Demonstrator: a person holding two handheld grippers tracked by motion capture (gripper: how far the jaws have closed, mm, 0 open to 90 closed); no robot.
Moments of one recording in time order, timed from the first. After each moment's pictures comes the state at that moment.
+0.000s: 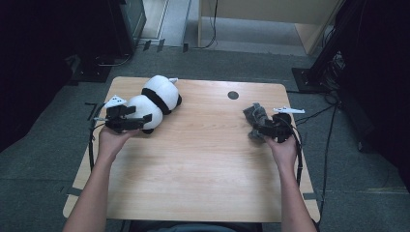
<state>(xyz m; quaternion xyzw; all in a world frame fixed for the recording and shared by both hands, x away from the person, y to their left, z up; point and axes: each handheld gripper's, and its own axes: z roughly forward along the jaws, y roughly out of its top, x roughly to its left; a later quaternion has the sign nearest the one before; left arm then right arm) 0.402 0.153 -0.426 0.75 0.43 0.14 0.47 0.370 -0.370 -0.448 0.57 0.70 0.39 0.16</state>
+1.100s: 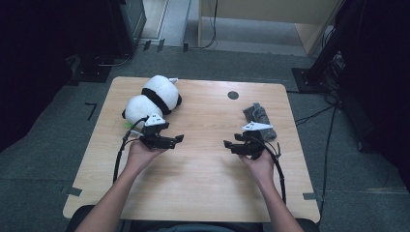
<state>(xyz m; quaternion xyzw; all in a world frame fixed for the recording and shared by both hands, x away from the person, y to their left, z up) 0.369 0.059 -0.461 0.81 0.36 0.10 0.45 0.336 -0.282 -0.476 0.47 0.77 0.41 0.11</state>
